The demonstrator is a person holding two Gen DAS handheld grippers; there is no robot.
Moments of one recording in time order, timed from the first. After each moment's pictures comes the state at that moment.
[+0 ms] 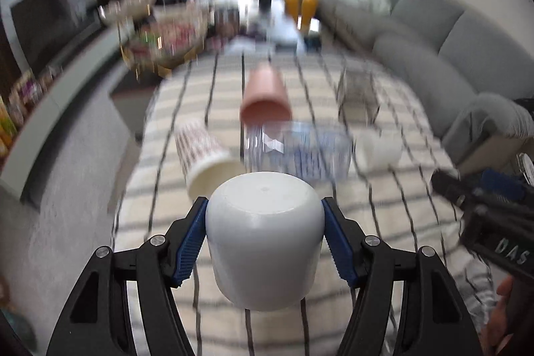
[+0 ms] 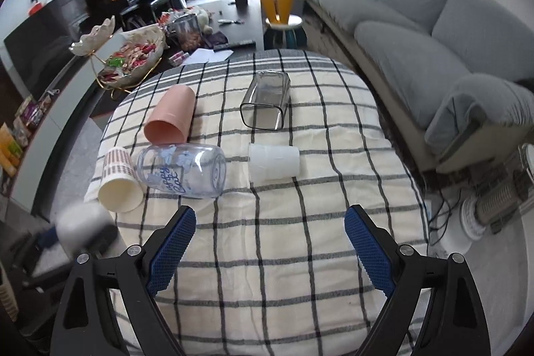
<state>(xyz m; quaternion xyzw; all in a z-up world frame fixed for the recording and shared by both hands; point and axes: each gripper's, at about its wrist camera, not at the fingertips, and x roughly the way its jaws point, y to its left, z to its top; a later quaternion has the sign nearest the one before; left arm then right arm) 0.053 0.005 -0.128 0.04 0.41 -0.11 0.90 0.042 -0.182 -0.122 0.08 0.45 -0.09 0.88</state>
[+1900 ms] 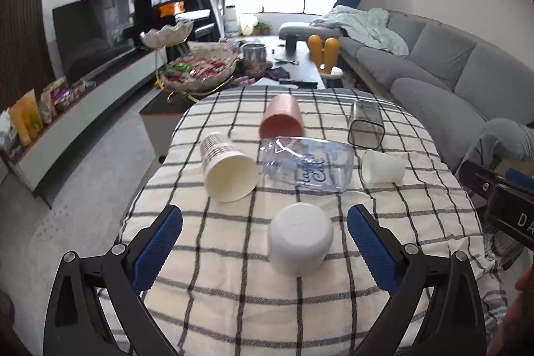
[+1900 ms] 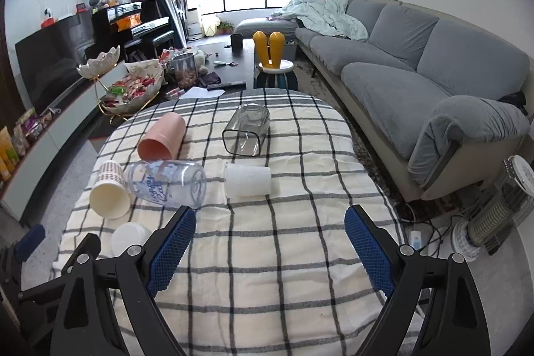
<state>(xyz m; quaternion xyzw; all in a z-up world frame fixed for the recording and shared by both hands) 0.000 0.009 -0.139 0.02 0.35 -0.05 0.94 -0.010 -0.197 -0.110 0.06 0.35 -0.11 0.93</state>
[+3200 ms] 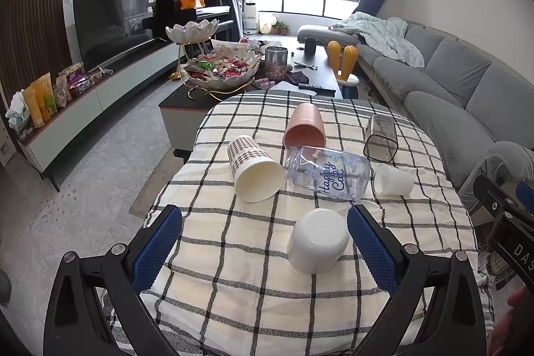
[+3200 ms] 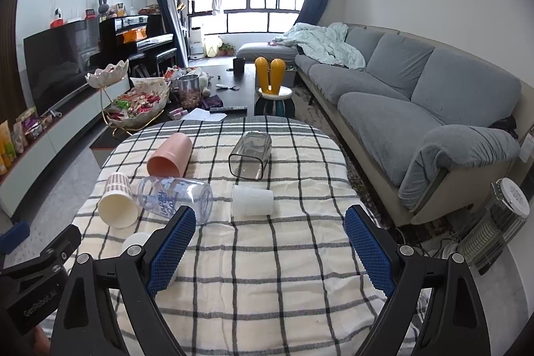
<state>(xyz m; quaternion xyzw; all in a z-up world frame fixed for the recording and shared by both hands) -0.008 0.033 -0.119 -0.01 0.35 -0.01 0.94 -0.025 -0.175 -0.093 0.02 0.31 -0.12 0.94</state>
